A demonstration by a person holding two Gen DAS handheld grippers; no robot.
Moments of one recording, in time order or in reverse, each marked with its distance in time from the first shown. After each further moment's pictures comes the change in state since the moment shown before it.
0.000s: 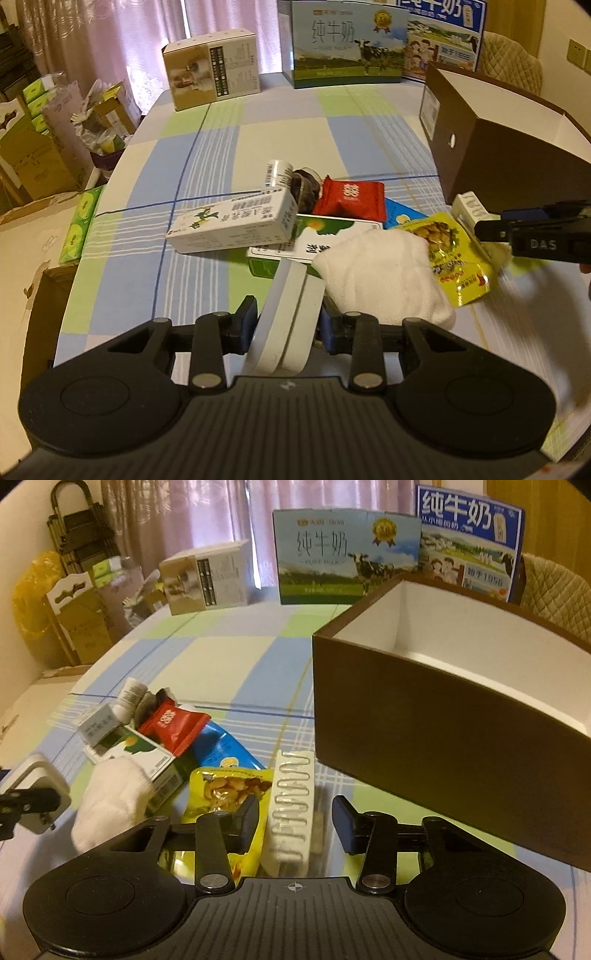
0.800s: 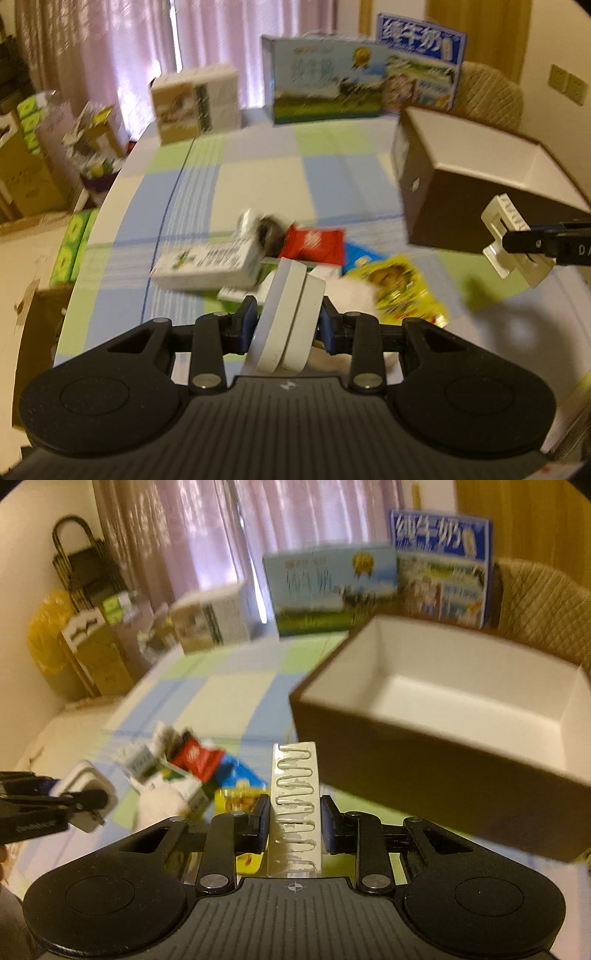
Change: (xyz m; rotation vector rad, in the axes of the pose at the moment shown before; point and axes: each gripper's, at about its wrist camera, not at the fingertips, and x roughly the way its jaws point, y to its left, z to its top) left arm -0.040 -0.024 0.024 0.003 -0.087 -0.061; right arm -0.102 -0.030 0.013 0.068 -0.079 0.068
